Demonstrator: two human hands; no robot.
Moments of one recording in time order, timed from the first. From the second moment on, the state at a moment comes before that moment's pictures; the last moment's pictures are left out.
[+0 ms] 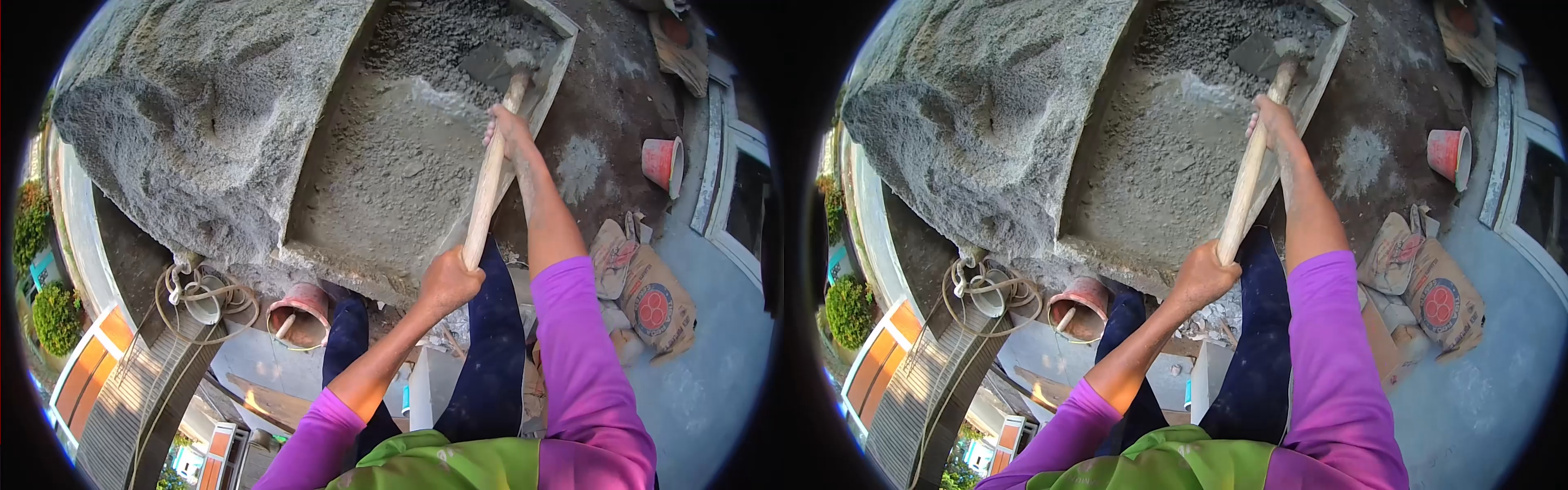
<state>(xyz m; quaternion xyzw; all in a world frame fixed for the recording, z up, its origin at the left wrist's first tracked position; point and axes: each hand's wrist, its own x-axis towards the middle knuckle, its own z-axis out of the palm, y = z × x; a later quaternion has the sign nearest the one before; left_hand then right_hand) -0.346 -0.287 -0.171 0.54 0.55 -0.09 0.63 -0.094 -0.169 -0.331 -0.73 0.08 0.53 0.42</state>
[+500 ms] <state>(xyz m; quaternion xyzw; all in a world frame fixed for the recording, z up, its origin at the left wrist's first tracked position) -0.639 -0.300 -0.048 0.58 0.56 -0.22 0.54 -0.397 -0.280 -0.283 -0.61 0.29 0.58 0.46</state>
